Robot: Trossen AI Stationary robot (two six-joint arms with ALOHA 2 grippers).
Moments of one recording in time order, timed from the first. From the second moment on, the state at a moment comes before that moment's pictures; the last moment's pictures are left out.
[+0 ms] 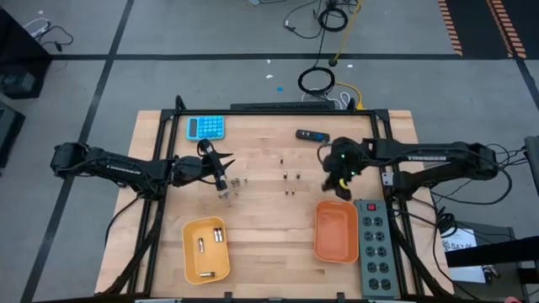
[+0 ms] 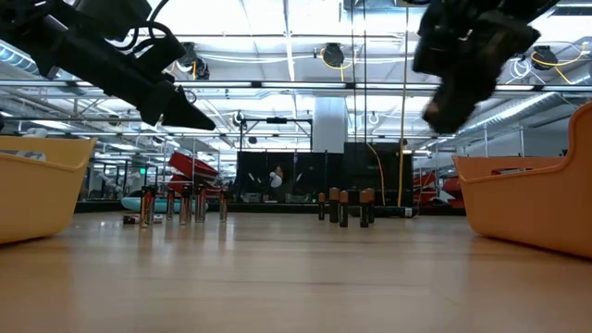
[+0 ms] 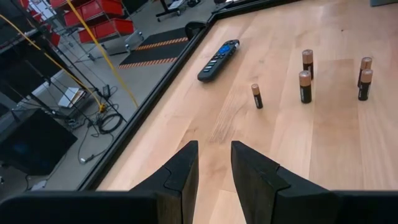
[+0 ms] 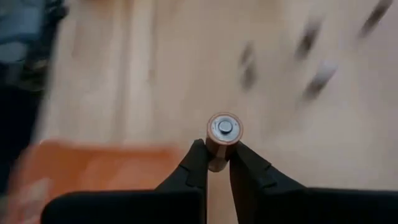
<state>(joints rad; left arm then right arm) 0.02 1.02 0.33 0.30 -0.49 0.21 -0.19 1.12 0.73 -0.57 -0.43 0.12</state>
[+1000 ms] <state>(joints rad) 0.01 1.02 0.33 0.33 -0.48 0.22 0.02 1.39 0.73 -0.68 -0.36 0.47</state>
